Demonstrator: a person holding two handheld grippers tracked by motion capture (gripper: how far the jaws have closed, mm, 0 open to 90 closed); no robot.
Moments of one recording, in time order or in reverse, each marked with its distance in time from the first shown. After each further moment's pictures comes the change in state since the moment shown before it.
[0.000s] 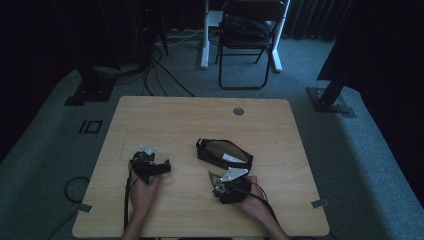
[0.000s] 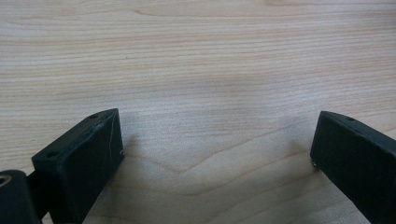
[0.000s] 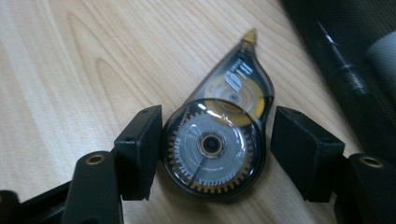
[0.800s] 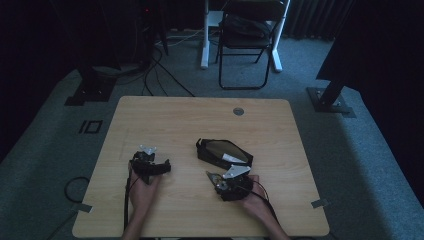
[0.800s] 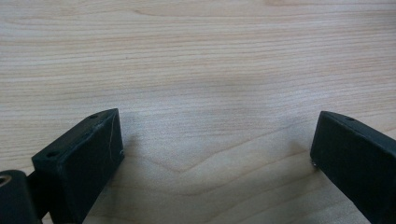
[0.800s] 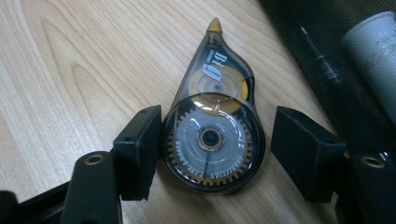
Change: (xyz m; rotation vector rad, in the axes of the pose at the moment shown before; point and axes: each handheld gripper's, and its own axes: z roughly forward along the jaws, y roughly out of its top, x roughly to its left) left arm 0.000 0.000 0.000 0.000 0.000 0.000; right arm -0.008 -0.001 0.000 0.000 -0.023 0.053
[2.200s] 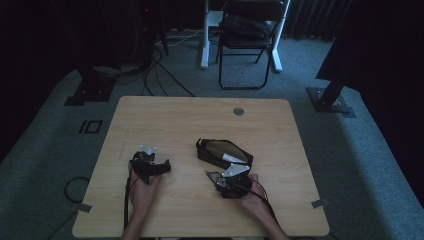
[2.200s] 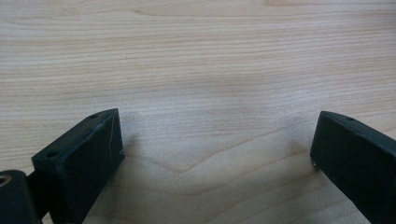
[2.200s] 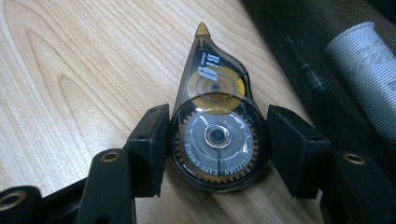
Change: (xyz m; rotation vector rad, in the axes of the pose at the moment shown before) left arm 0.000 0.000 0.000 0.000 0.000 0.000; right arm 0.002 0.005 0.000 -0.010 -0.044 0.007
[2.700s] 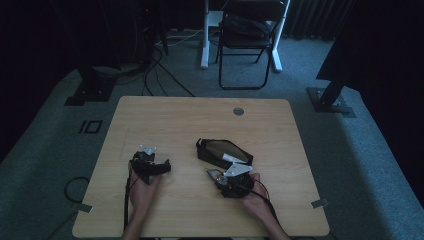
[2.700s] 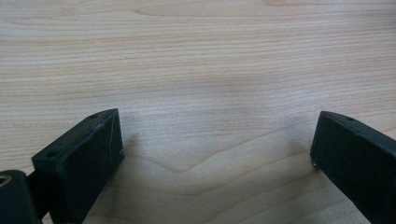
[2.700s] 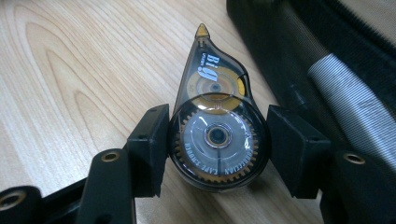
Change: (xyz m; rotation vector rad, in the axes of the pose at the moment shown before) left arm 0.000 0.000 0.000 0.000 0.000 0.000; right arm 0.001 0.005 -0.014 -0.050 -0.010 -0.017
